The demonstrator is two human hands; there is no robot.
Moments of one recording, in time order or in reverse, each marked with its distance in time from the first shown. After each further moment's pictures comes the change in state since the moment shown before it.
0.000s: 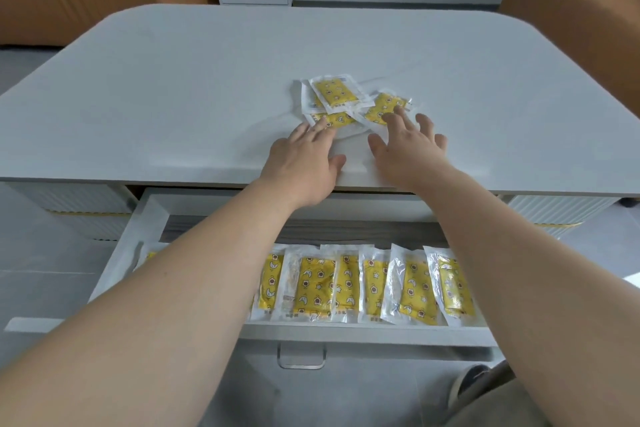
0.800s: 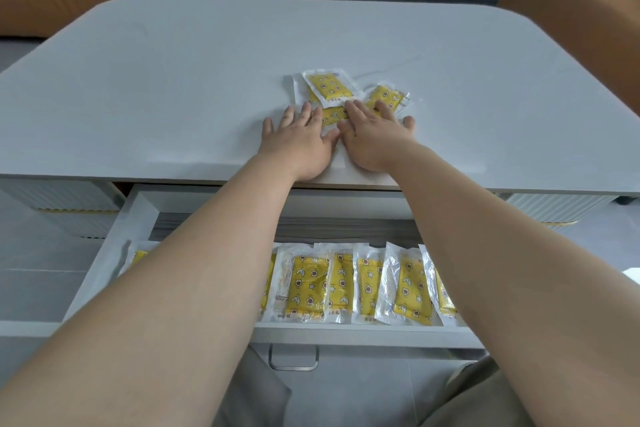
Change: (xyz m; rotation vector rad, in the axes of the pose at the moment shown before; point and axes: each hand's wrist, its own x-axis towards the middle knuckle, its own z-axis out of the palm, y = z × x) left_hand 0.037 -0.003 0.004 -0.004 -0.133 -0.157; right_hand 0.036 -0.022 0.008 -0.092 -0.143 -0.110
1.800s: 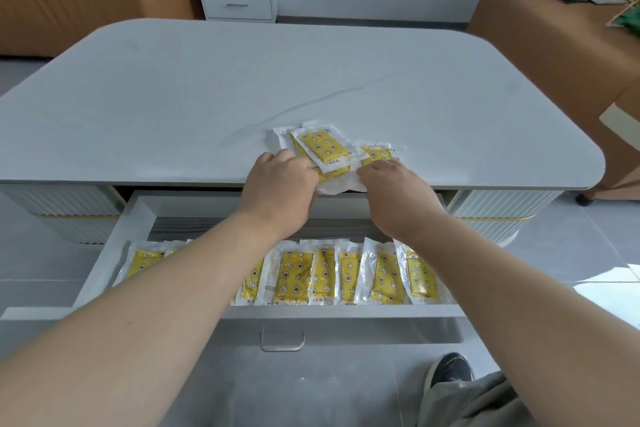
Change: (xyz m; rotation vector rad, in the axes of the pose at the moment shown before) left_hand -0.105 0.011 -0.001 0.214 0.375 0.310; right_hand -0.131 0.028 0.002 -0.111 0.206 -0.161
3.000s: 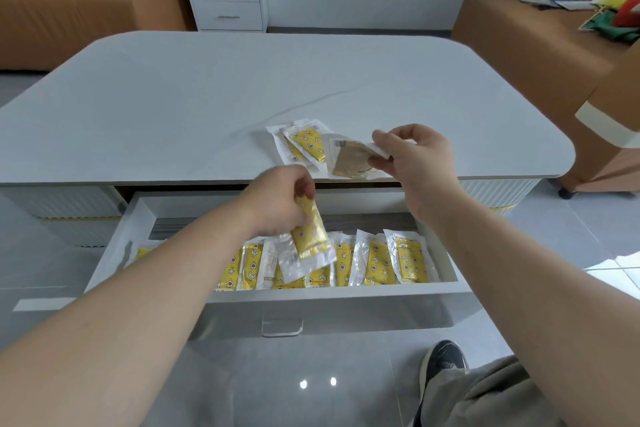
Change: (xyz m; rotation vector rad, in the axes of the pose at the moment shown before) left_hand -0.027 0.005 -0.033 -0.754 -0.319 -0.230; right_hand -0.022 -0.005 -0.048 1.425 0.367 0.547
